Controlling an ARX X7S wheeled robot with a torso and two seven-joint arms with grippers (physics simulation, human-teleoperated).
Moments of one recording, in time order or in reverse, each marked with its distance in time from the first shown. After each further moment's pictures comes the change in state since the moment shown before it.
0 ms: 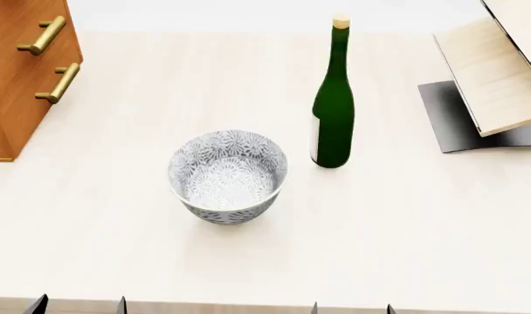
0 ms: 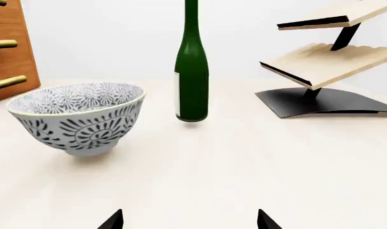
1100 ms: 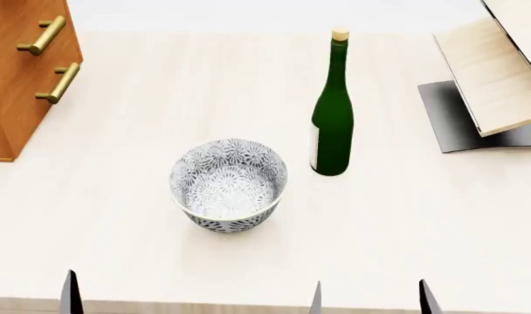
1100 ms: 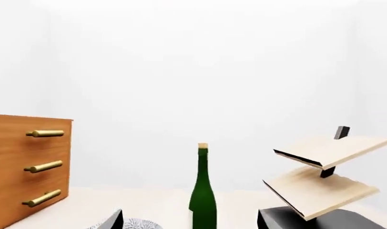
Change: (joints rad) left arm 0.213 -0.120 0.101 0.528 -0.069 0.064 -0.127; right arm -0.230 0.167 -0.119 -0.513 0.071 -0.150 0.139
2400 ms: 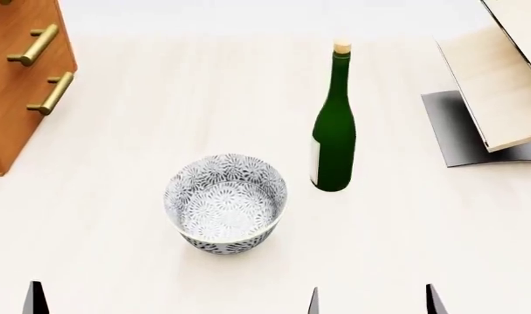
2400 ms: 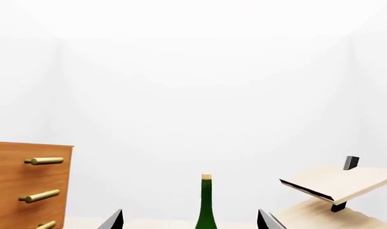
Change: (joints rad) left arm 0.090 -0.061 0.063 0.094 0.049 0.219 -0.077; right arm -0.040 0.044 -0.040 -0.037 -0.026 -0.120 0.053
